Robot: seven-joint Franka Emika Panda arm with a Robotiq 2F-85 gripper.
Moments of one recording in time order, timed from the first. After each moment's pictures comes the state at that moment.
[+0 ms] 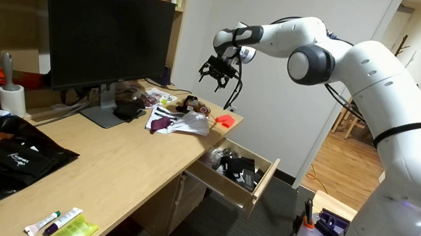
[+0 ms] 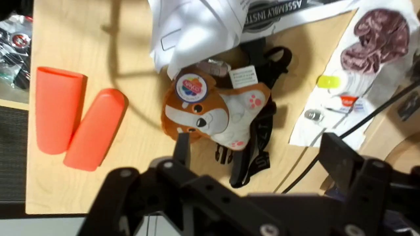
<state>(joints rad) -0.31 0.94 -0.23 -1.03 0.40 2.23 0.52</state>
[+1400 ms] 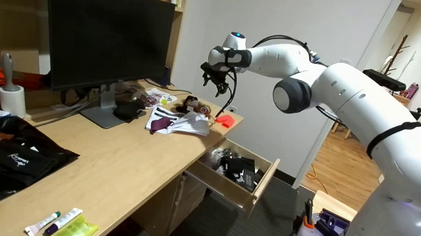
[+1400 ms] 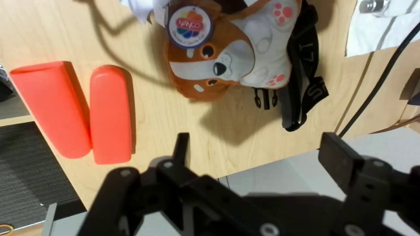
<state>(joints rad) -0.32 1.23 -0.38 -0.67 0.34 2.24 1.01</state>
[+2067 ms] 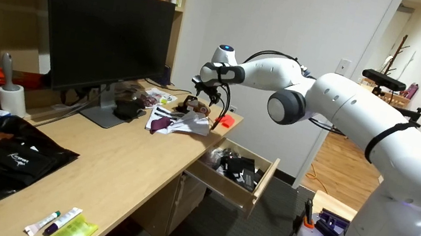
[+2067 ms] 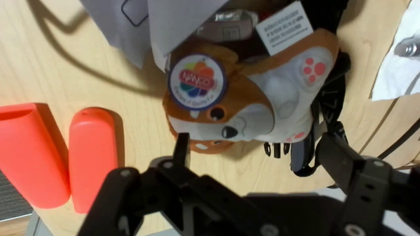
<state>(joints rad) -0.34 1.35 -0.26 -0.58 0.16 2.30 1.07</state>
